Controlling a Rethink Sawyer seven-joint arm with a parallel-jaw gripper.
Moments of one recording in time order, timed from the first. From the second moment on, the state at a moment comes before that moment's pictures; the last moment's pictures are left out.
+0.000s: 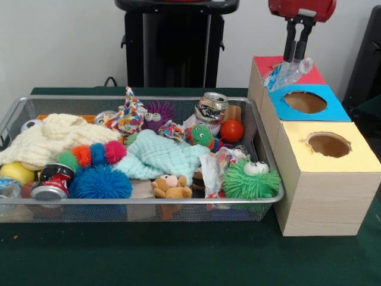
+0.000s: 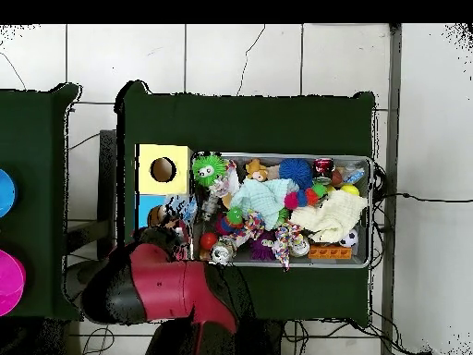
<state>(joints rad) 0.21 -0.89 -0.21 1.90 -0.05 0.22 1.57</state>
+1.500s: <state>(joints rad) 0.27 -0.84 -0.21 1.94 0.04 0.22 1.57</state>
